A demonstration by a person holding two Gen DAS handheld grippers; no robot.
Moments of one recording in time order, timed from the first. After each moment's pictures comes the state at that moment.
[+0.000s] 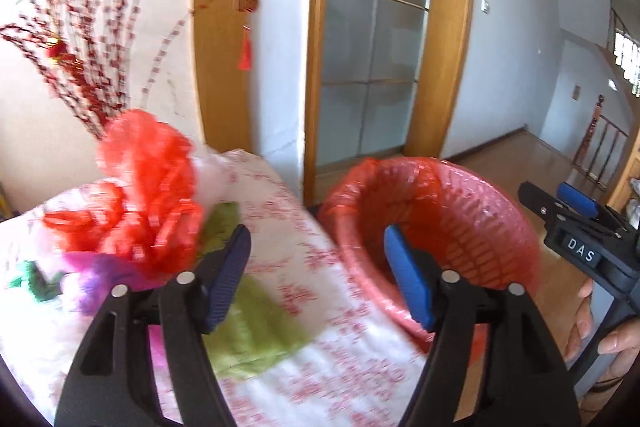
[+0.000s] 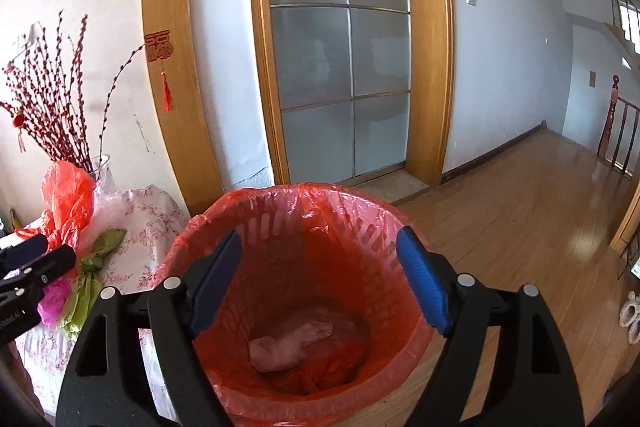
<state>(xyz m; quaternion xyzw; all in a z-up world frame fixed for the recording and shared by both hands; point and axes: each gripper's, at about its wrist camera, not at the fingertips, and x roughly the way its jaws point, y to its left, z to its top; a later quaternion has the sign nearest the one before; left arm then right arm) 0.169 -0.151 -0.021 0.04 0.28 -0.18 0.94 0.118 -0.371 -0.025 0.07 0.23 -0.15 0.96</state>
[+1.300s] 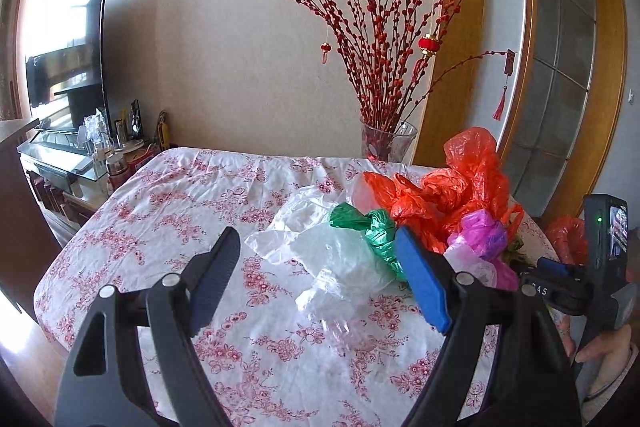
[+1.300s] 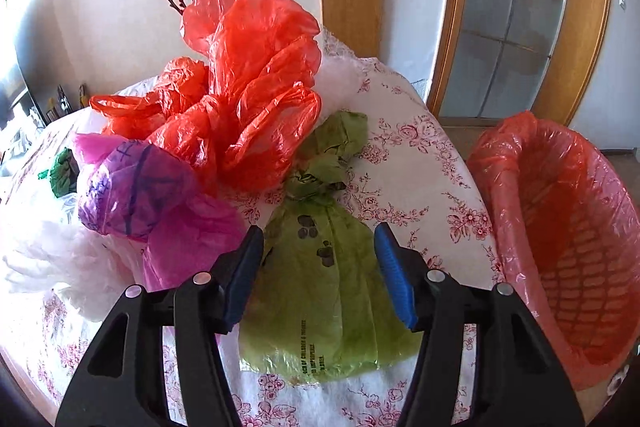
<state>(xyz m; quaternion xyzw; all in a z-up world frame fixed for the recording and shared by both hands) 0.100 0.116 -0.009 -0.06 0.25 0.09 0.96 0.223 -0.144 -0.093 -0.01 0.40 0.04 0.92</state>
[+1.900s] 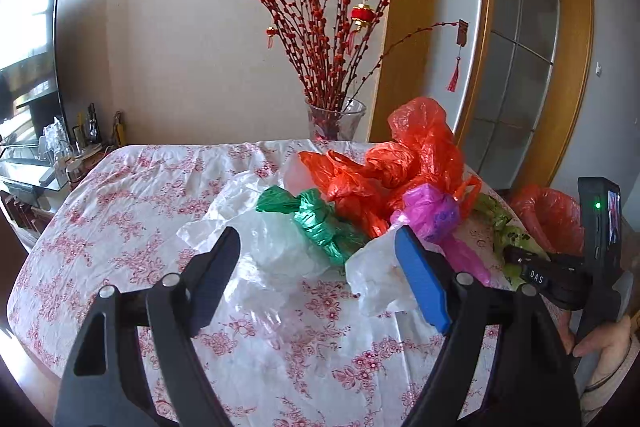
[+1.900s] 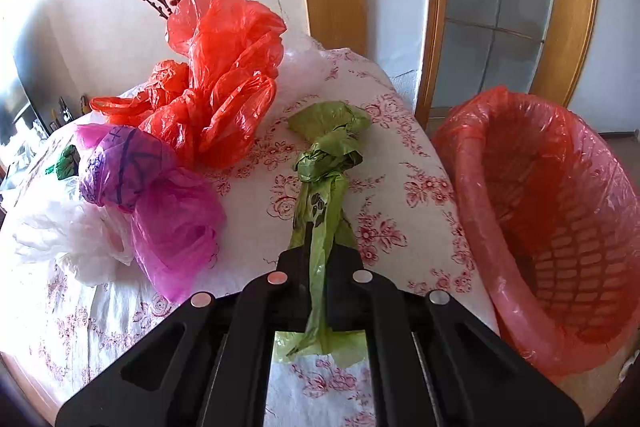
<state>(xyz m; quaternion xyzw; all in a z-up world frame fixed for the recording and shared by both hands) 0.116 0.072 -0.019 -0.04 0.27 0.01 0.96 0.197 -0.180 -0.087 0.03 0.40 0.04 0.92</state>
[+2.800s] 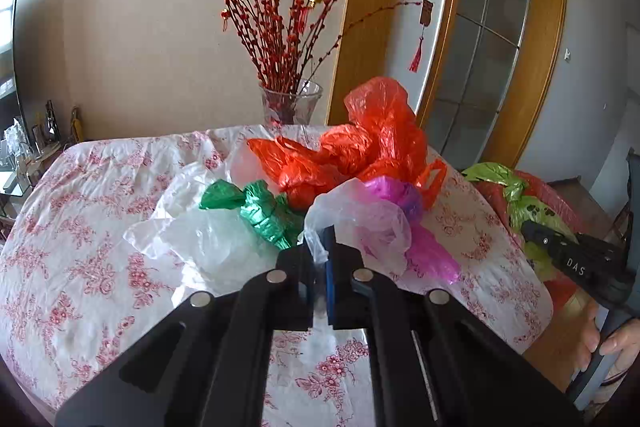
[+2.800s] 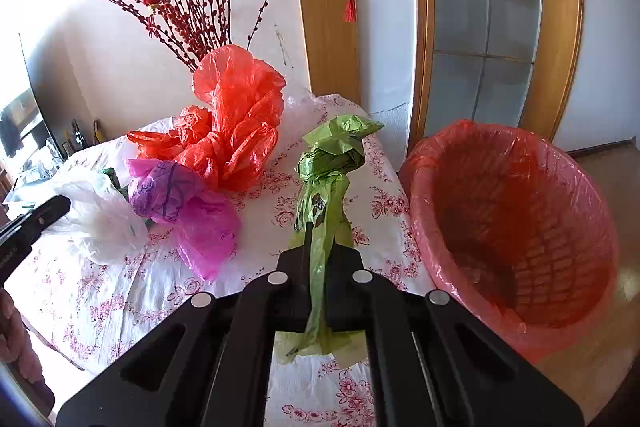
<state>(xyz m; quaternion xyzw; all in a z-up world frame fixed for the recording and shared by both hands) 0.133 0.068 -0.022 -0.05 0.29 -0.07 0.95 0.152 -0.195 -0.044 0.03 0.34 0.04 0.94</state>
